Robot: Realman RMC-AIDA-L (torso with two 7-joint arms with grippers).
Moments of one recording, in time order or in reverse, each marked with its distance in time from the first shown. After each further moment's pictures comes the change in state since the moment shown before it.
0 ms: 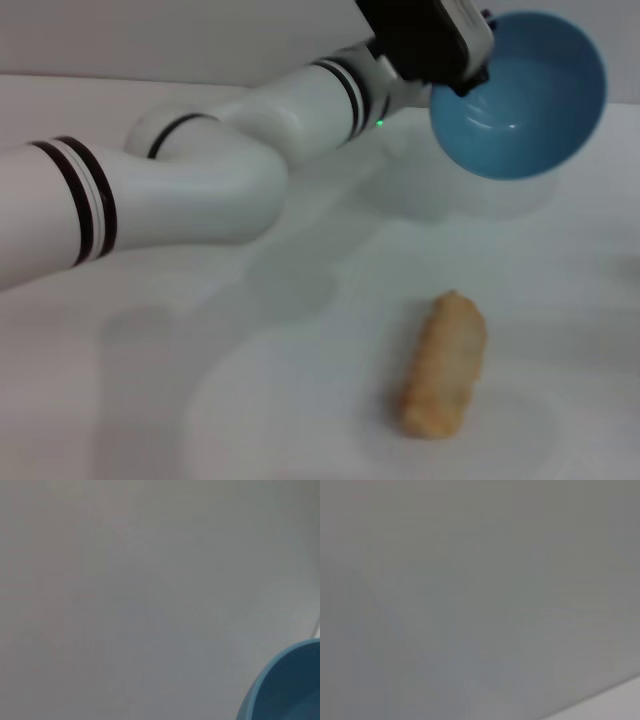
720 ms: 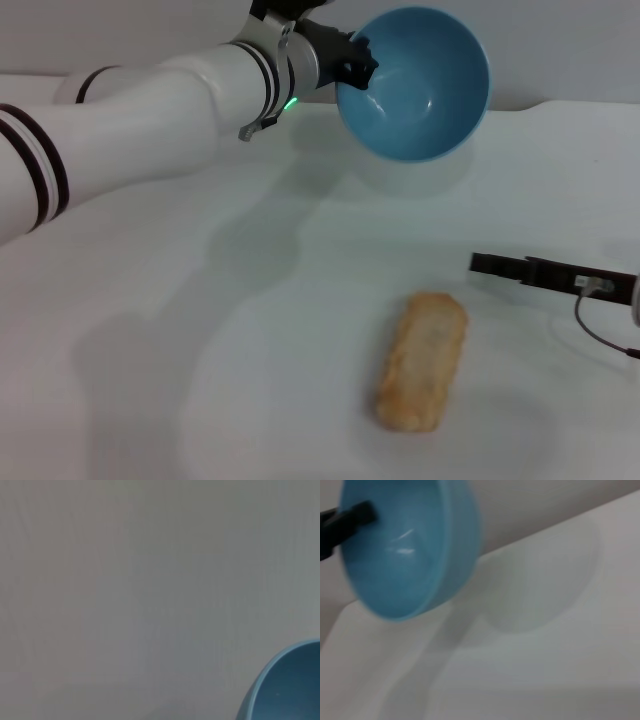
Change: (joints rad) left arm 0.029 0.010 -0.295 -0.081 0.000 0.238 -0.170; right arm 0.185 -0.008 -0.386 -0.269 -0.892 0.006 1.208
